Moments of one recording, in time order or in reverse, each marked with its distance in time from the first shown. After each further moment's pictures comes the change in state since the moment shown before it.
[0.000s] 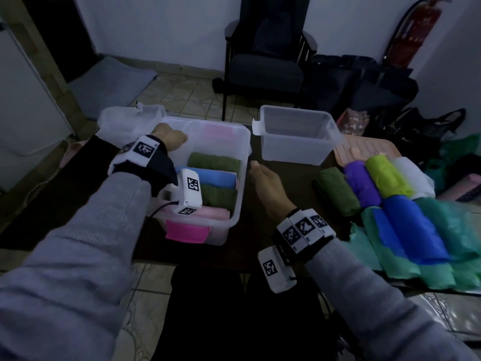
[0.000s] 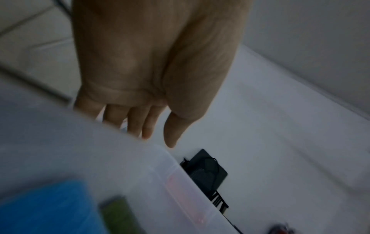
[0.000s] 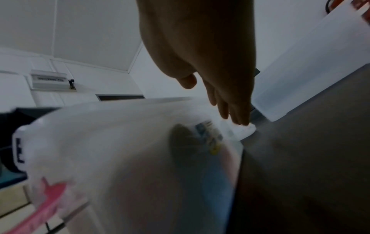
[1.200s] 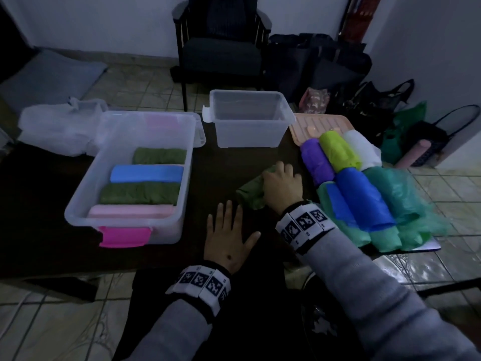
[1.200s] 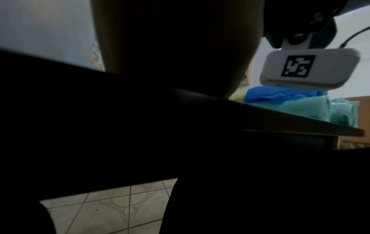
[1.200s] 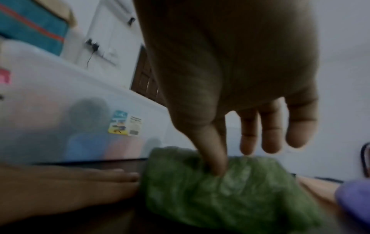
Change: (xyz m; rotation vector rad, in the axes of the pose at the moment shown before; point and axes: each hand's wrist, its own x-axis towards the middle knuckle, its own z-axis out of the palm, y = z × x) left_hand -0.141 -0.010 0.228 0.582 -0.381 0.503; right_hand -0.019 0.031 -0.107 -1.427 0.123 0.012
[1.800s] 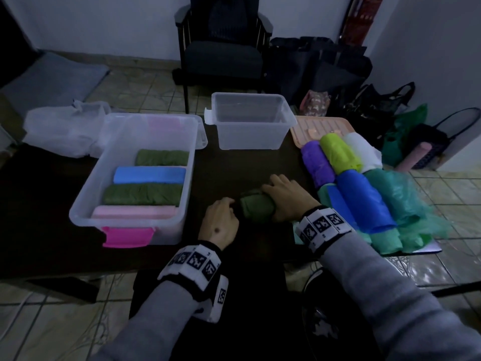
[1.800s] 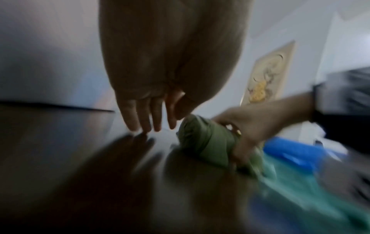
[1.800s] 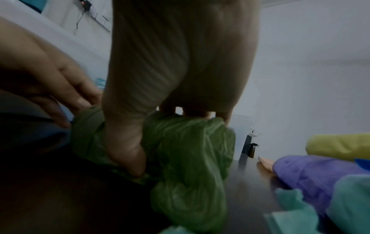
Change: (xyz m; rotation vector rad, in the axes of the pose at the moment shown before) left_hand 0.008 -0.010 -0.050 -0.522 0.093 -0.113; right_hand -0.001 0.031 0.004 -0.035 -0.175 -0.405
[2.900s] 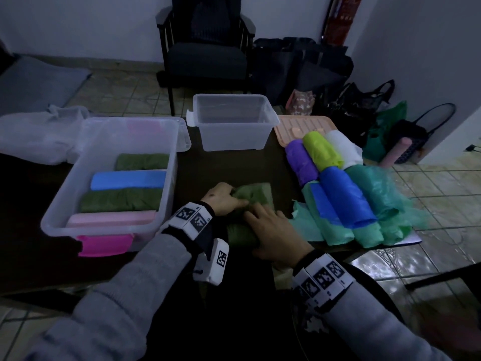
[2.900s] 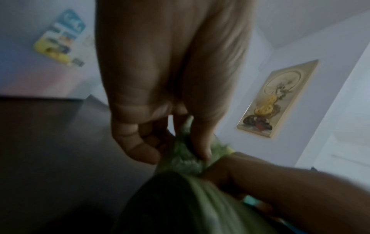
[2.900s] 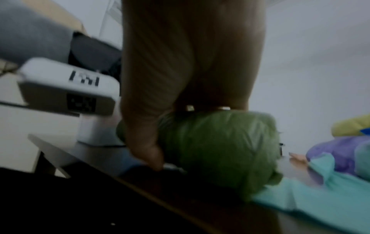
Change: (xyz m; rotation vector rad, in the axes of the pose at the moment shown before) left_hand 0.037 0.039 -0.014 -0.095 -0.238 0.050; right_hand -0.050 -0.032 0.037 0.036 0.097 -0.025
